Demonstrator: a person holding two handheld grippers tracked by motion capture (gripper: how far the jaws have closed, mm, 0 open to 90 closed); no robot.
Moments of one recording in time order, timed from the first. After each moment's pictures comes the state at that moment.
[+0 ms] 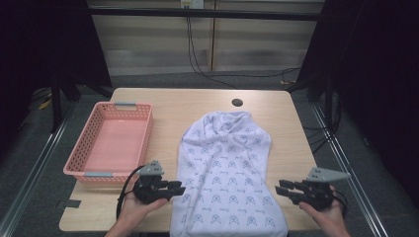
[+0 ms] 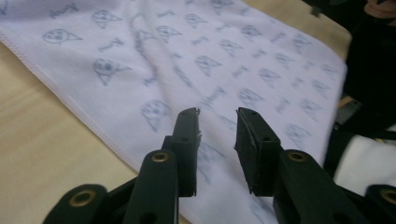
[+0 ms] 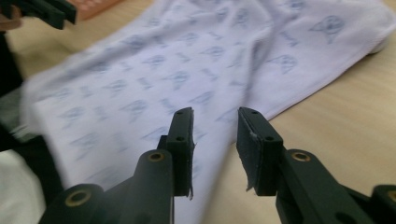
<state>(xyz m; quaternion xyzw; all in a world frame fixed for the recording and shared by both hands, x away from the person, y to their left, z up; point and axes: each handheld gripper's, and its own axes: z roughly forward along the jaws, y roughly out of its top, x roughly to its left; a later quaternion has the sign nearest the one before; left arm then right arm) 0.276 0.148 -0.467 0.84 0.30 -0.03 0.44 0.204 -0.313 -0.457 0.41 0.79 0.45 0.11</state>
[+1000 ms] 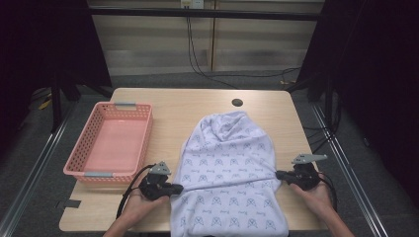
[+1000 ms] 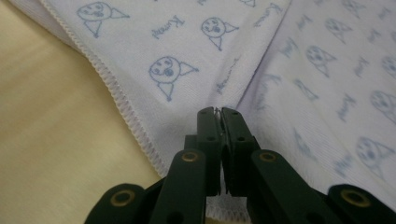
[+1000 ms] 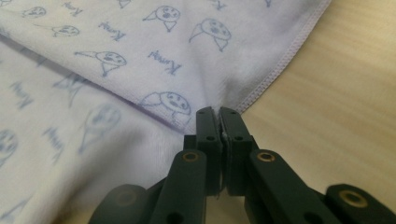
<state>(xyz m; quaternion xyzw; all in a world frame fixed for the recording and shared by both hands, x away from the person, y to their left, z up) 0.278 0.150 -0.497 0.88 0.28 -0.04 0.38 0.261 -0.324 -0.499 0.46 0.81 0.35 0.12</state>
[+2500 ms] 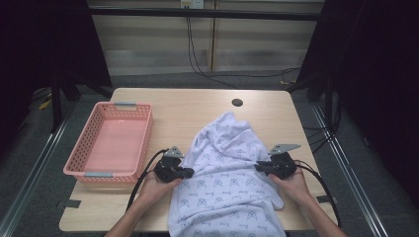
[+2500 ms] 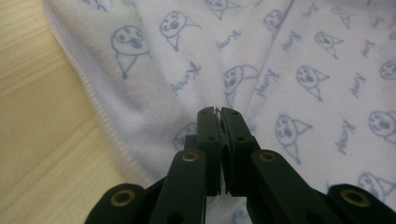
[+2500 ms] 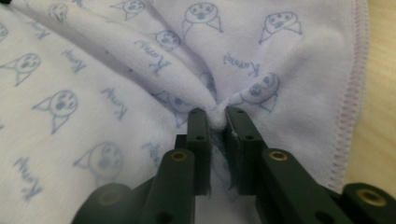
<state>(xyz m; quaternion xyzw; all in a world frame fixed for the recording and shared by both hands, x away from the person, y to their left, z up) 0.327 0.114 -0.501 0.87 0.29 -0.01 0.39 0.302 -0.270 -0.501 0.41 0.83 0.36 0.12</state>
